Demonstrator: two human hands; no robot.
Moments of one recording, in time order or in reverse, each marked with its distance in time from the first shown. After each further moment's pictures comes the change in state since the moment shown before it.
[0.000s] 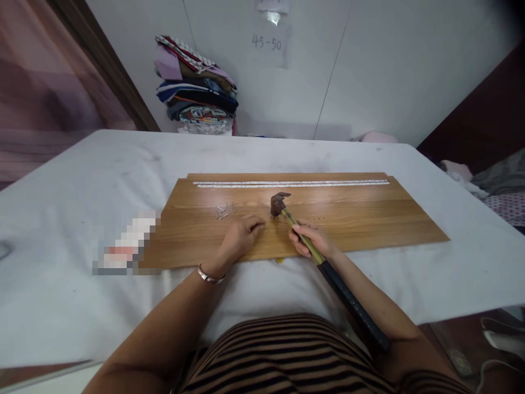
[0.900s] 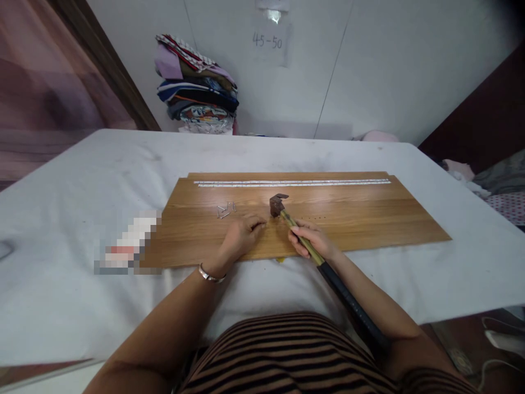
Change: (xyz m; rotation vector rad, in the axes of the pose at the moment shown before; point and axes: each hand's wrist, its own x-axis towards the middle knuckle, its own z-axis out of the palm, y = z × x) left_hand 0.000 0.003 -0.001 0.010 -0.011 -0.009; right_hand -0.002 -0.002 0.007 -0.030 -0.011 -0.024
